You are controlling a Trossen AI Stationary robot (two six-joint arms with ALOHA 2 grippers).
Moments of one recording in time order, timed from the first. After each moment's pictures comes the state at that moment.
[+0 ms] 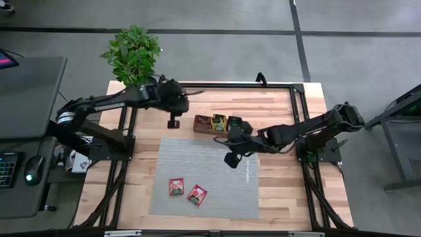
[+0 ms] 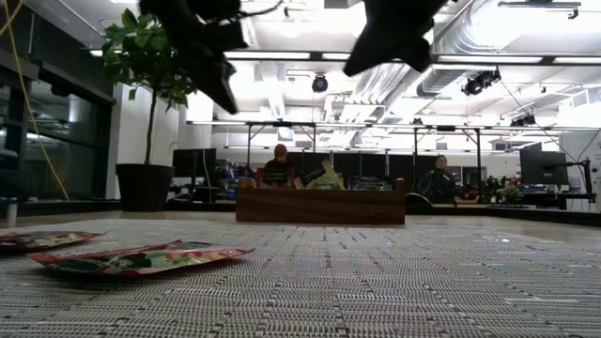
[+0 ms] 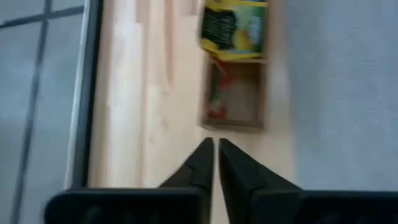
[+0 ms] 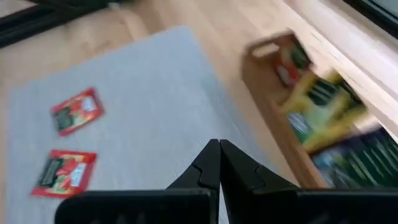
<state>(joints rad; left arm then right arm) 0.37 1.31 1.13 -0.71 -0.01 0.48 0.24 1.51 1.16 -0.45 0.40 0.59</state>
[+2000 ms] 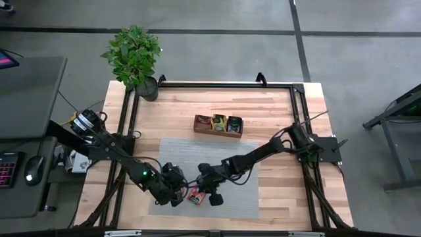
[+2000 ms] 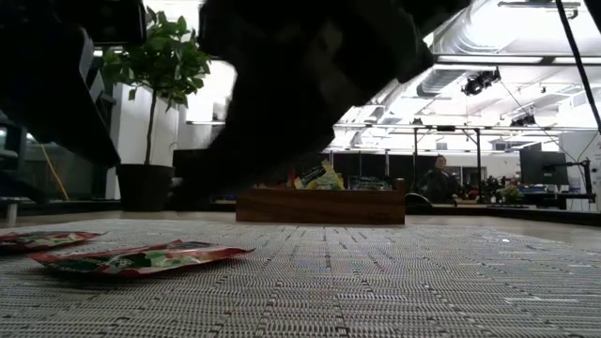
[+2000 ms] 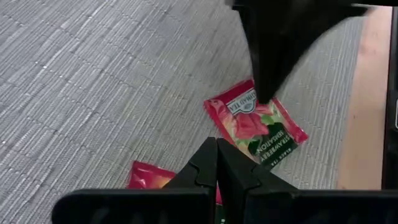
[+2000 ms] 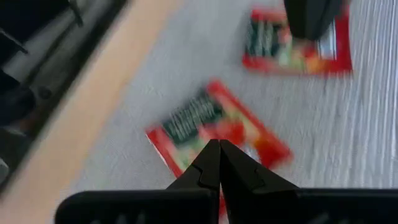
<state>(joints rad) -0.71 1.59 0.85 -0.21 -0.47 -1.05 0.31 2.18 1.40 0.08 -0.18 0.13</state>
